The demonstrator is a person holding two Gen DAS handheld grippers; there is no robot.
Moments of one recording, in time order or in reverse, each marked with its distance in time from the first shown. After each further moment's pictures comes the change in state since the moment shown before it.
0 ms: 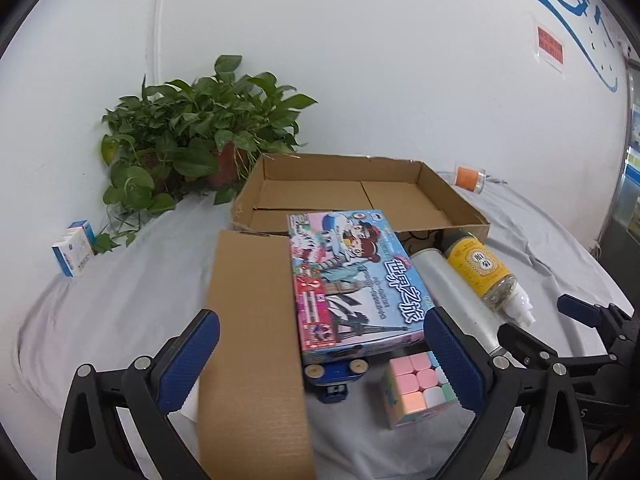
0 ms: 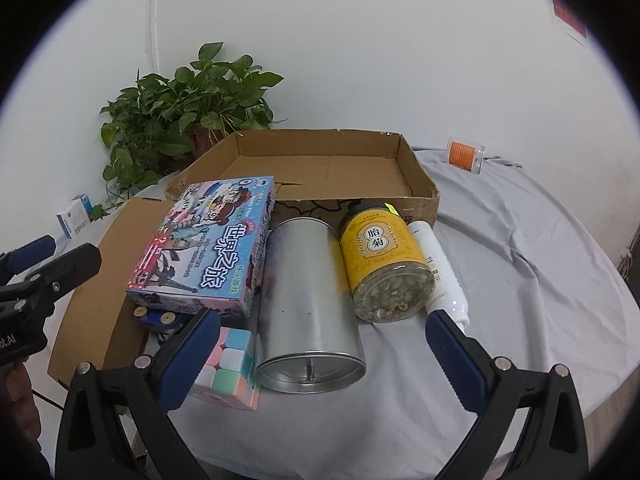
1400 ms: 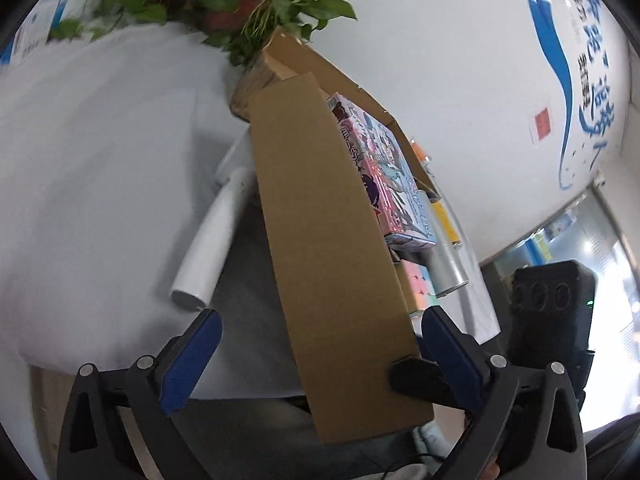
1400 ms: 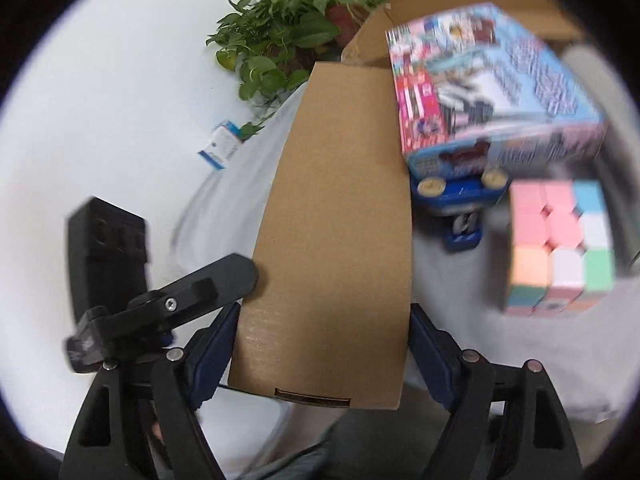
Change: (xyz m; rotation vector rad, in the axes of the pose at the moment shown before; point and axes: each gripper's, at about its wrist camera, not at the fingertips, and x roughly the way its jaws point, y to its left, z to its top) left arm 0.026 0.162 -0.080 -0.413 0.307 -0.514; right arm 0.050 0.123 -0.050 0.221 0.448 0.714
